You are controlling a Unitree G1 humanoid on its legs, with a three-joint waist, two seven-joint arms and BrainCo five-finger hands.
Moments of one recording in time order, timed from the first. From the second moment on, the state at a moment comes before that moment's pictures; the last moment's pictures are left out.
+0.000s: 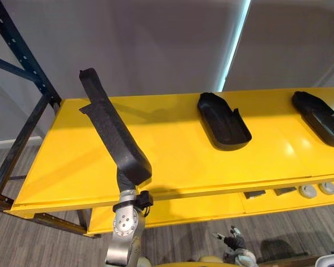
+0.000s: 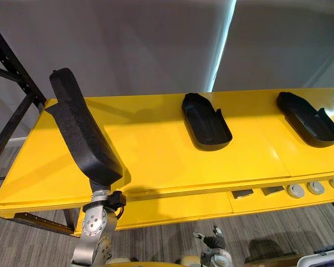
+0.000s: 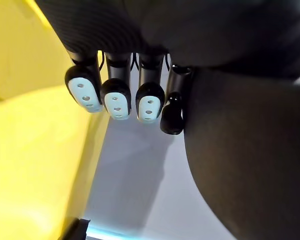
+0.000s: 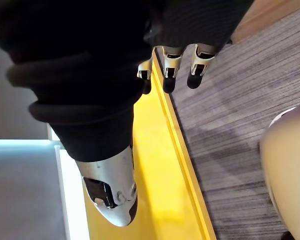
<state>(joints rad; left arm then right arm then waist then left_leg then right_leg) 0.23 -0.05 -0.19 -0.19 -0.14 -0.20 0.30 0.15 0.02 -0.10 0.84 0.08 -0.07 -0.17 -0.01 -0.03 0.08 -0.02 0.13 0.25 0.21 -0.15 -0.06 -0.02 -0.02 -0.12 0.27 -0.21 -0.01</state>
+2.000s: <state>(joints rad) -0.20 0.36 0.07 0.40 0.42 0.05 0.25 0.14 -0.03 -0.10 0.89 0.01 -0.06 -0.08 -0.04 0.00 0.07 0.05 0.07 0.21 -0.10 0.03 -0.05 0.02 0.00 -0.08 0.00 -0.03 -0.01</state>
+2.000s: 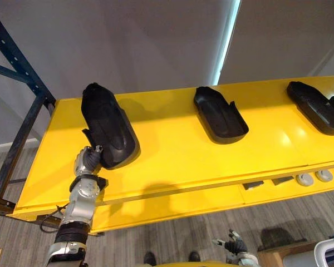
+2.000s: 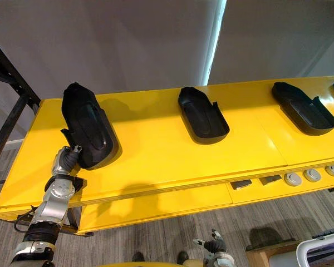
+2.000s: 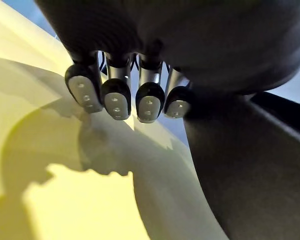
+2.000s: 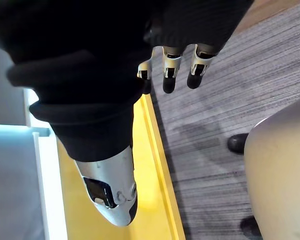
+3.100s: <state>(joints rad) -0.23 0.20 0.10 0.25 0.28 0.07 0.33 0.12 -0.02 -0.10 0.91 0.00 -0.06 -0.08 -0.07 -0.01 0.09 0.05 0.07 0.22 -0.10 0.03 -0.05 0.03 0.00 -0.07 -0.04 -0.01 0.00</state>
